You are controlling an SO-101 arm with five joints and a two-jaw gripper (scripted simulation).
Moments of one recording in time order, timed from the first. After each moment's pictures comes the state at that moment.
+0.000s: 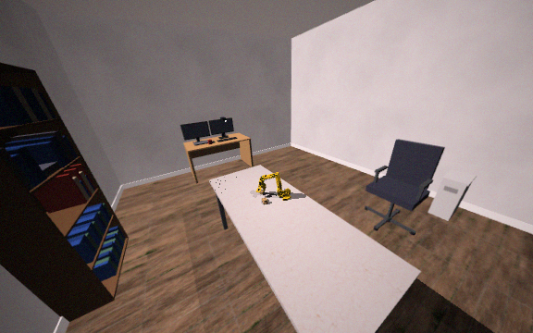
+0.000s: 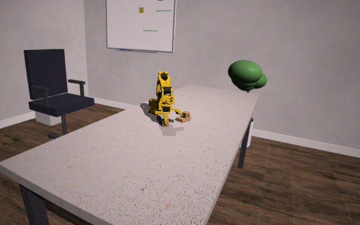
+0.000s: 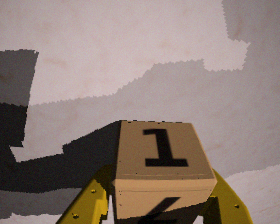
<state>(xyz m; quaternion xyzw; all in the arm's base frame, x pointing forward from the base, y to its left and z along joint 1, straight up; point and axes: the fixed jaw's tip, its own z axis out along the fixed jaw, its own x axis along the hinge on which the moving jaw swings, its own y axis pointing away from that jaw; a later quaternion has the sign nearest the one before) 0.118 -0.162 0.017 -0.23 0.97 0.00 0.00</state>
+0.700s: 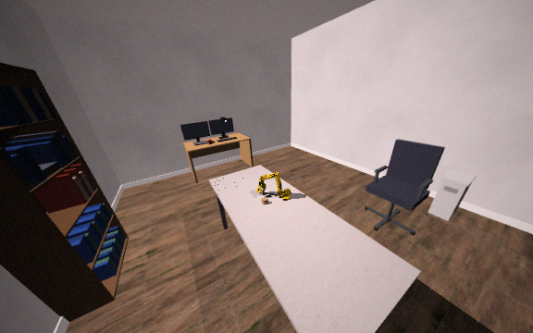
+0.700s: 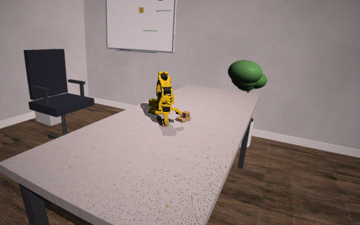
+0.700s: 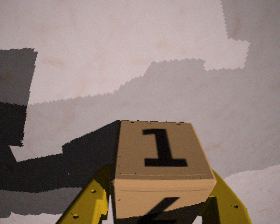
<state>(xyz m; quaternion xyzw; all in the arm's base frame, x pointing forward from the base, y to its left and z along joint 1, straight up) 0.118 -0.163 0.017 -0.23 0.97 0.00 0.00</state>
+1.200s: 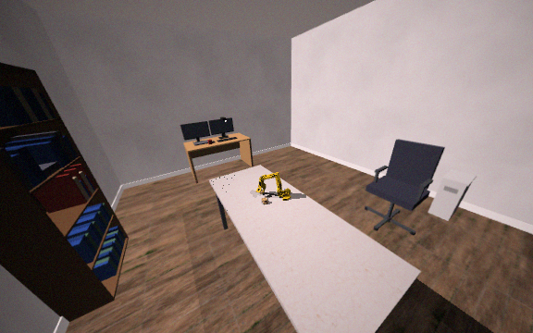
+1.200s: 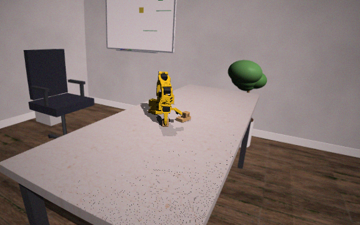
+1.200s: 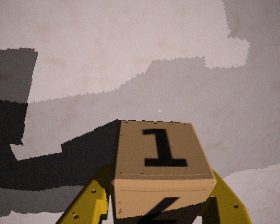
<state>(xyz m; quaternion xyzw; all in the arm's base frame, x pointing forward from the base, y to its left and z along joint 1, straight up) 0.118 -0.163 0.018 -0.23 0.97 0.00 0.00</state>
